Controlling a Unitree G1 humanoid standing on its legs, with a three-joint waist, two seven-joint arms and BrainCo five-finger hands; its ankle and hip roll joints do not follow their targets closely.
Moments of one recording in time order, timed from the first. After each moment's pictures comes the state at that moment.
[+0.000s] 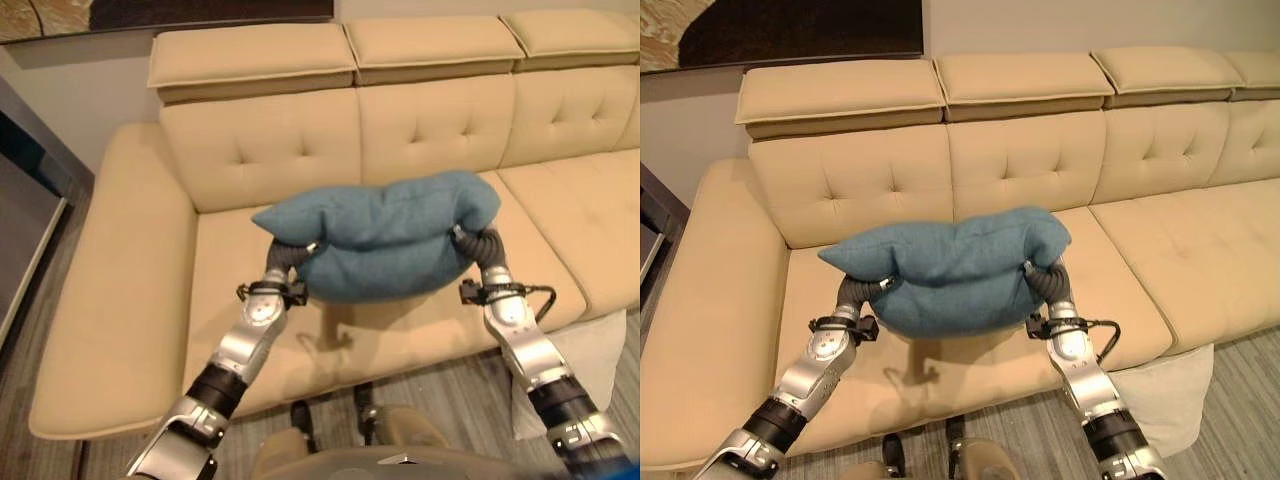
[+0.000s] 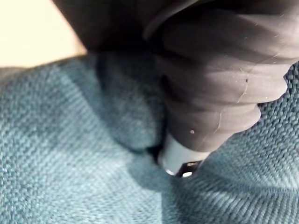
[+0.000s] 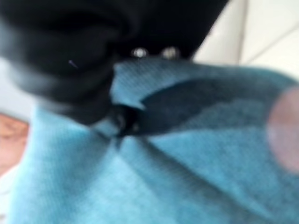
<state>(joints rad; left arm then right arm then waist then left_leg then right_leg) -0.29 0.33 -0.36 0.28 -0.44 -0.13 0.30 -0.22 -0.41 0.24 0.18 0.09 -0.14 -0.32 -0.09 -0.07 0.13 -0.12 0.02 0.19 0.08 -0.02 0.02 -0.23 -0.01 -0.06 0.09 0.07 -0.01</state>
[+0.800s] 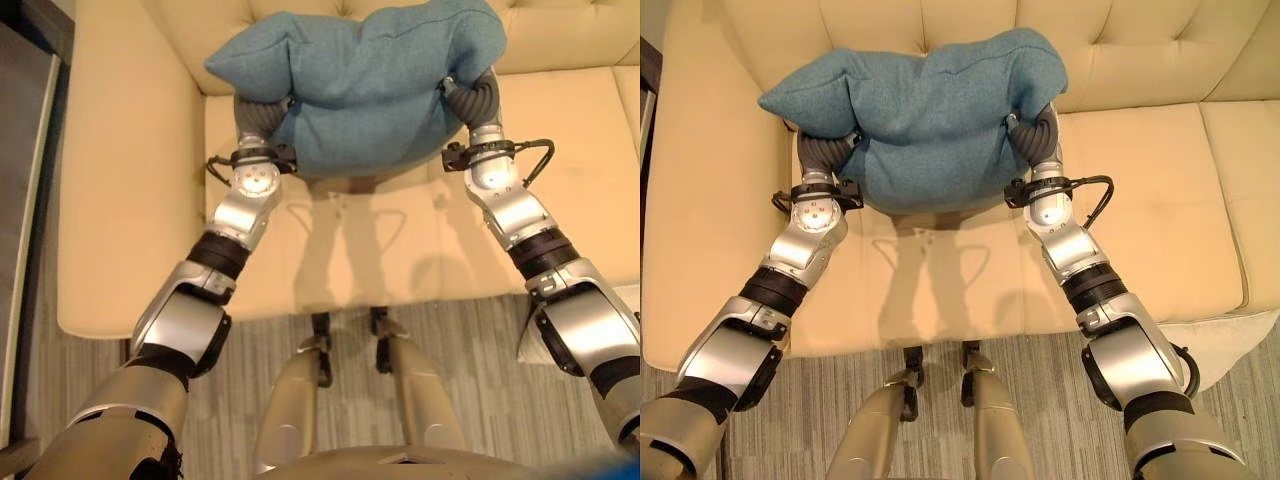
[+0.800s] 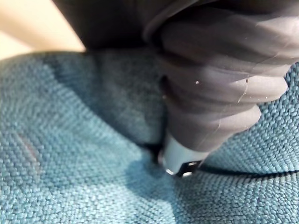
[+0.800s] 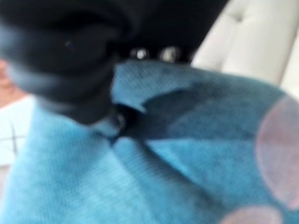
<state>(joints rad) -0.94 0.41 -0.36 0.62 -0.41 -0.15 0.55 -0.96 -0.46 0.42 0.56 0.17 -0.14 -0.44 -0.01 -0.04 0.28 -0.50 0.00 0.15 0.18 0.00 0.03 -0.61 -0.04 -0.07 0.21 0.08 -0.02</state>
